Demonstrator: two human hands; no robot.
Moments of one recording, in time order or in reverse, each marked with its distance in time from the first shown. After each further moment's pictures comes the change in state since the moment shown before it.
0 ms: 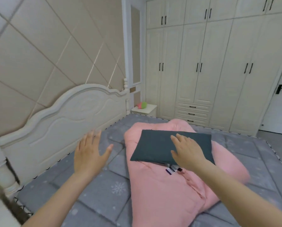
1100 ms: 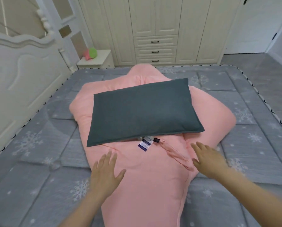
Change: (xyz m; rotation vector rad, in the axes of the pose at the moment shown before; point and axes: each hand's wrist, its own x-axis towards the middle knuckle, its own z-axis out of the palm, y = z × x) left_hand 0.044 0.119 0.407 0.099 -0.784 0.406; right_hand 0.053 0.195 0.313 0.091 -0.553 0.428
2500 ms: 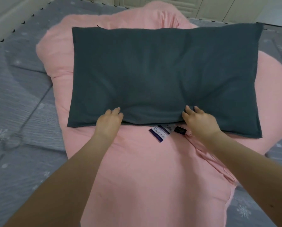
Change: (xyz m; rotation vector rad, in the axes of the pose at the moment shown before) left_hand 0.259 -0.059 0.156 0.102 0.140 0.119; right_hand 0.261 -0.099 0.116 -0.398 0.147 -0.130
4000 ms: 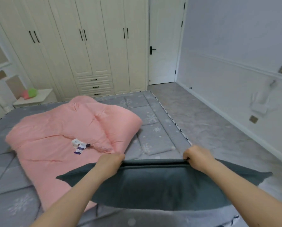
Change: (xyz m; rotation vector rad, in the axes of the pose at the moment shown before) left_hand -0.435 0.370 -0.345 0.064 0.035 0.617; right_hand -0.724 0.260 -0.130 0.350 -0.084 0.421
